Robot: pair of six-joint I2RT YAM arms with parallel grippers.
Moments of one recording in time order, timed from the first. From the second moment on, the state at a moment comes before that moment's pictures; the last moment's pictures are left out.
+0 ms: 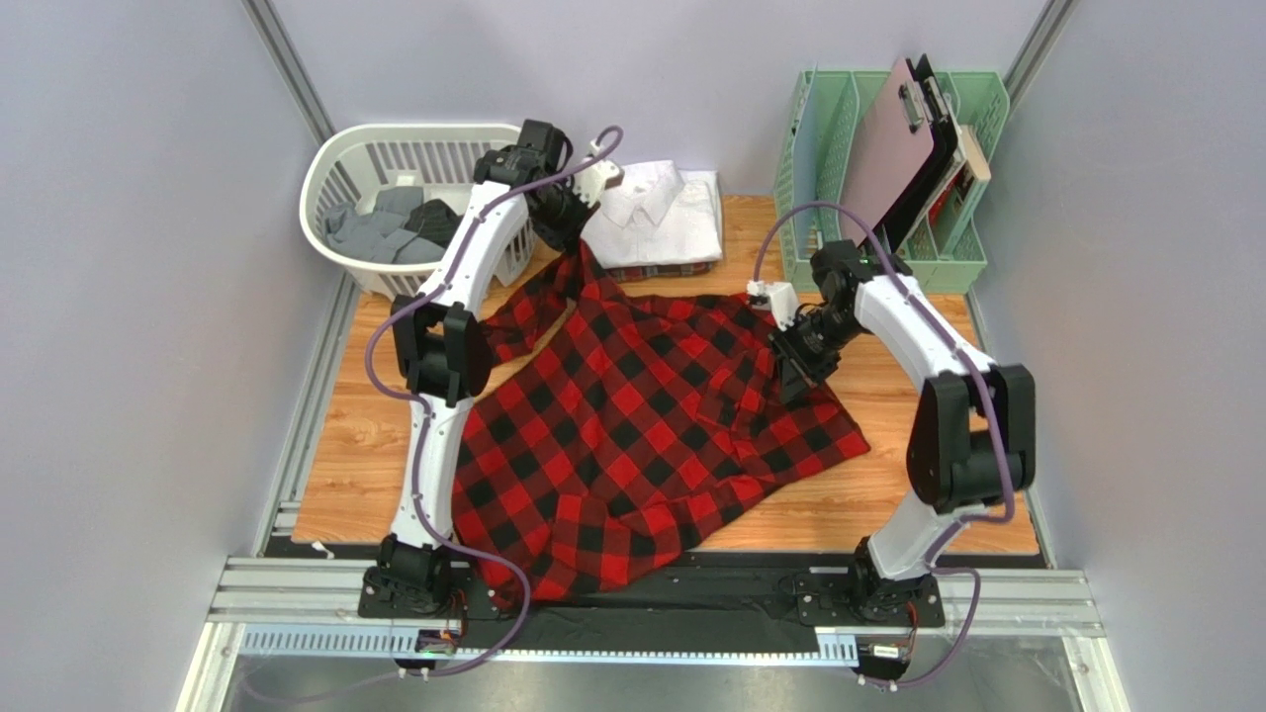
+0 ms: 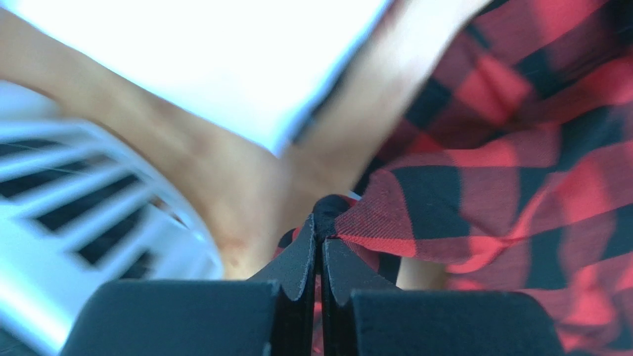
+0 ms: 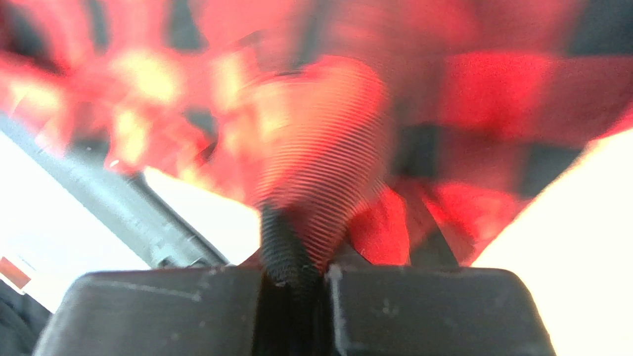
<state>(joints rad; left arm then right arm) -0.29 2.42 2.51 -1.17 0.28 0.56 0.15 1.74 1.33 -1.10 -0.44 -0.54</state>
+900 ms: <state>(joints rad) -0.21 1.79 1.79 -1.06 0.43 0.55 0.45 1.49 1.31 -1.25 -0.25 -0.84</state>
